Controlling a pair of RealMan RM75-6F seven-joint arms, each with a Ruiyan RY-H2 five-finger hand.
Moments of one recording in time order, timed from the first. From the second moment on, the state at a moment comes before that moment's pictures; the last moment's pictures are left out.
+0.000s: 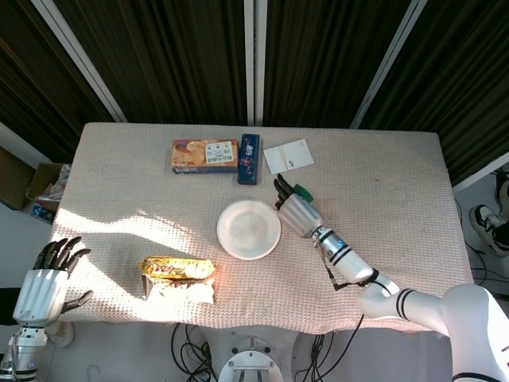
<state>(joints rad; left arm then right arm) 0.00 -1.20 0.04 -1.66 1.64 1.57 0.19 0.87 -1.69 0.07 -1.12 -1.41 0.95 -0.91</state>
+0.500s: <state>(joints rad) 0.00 -1.20 0.04 -1.66 1.64 1.57 0.18 0.77 -1.63 0.08 -1.22 -1.30 0.99 -0.91</state>
